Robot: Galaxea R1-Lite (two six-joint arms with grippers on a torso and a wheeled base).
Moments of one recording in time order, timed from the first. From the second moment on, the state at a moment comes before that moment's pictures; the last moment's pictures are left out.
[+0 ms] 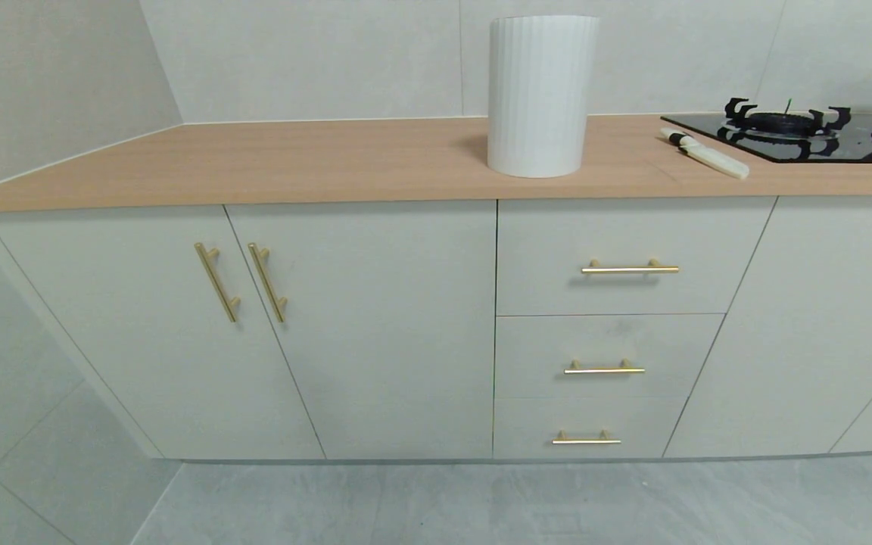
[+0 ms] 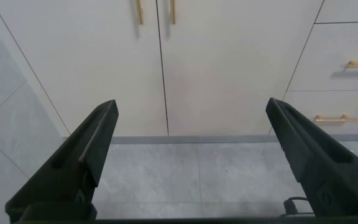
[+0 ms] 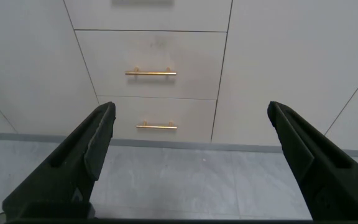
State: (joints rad) left arm 0.00 0.00 0.00 0.00 -0.01 0.01; right arm 0.00 0.00 0.00 0.00 0.05 -0.01
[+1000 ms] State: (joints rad) left arm 0.00 0.00 0.00 0.00 -0.01 0.01; right arm 0.00 0.00 0.00 0.00 0.05 -0.01
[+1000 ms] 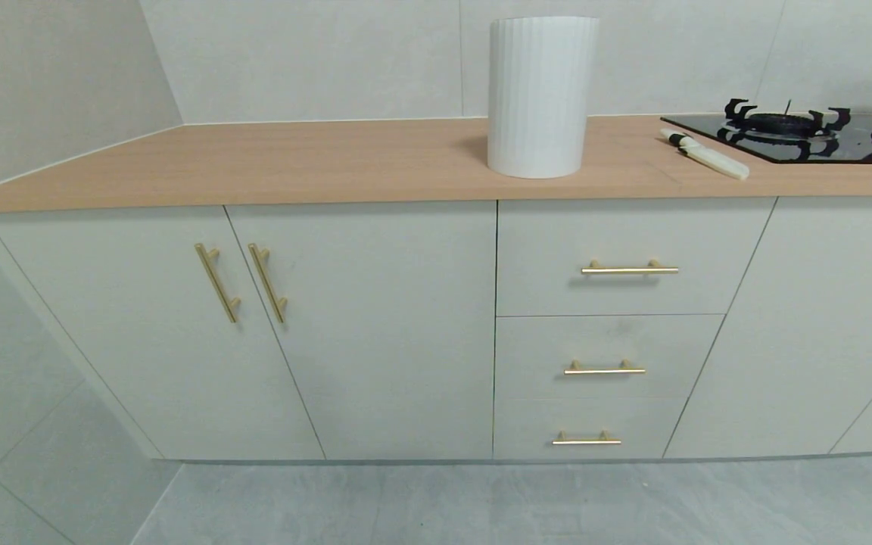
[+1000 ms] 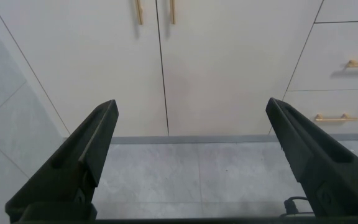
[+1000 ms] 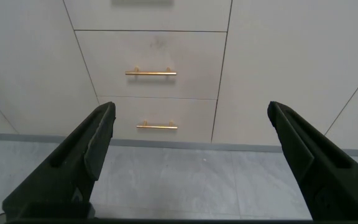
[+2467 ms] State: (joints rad) left arm 0.00 0.00 0.00 0.00 -0.01 0.01; right arm 0.00 0.00 0.00 0.00 0.05 -0.01
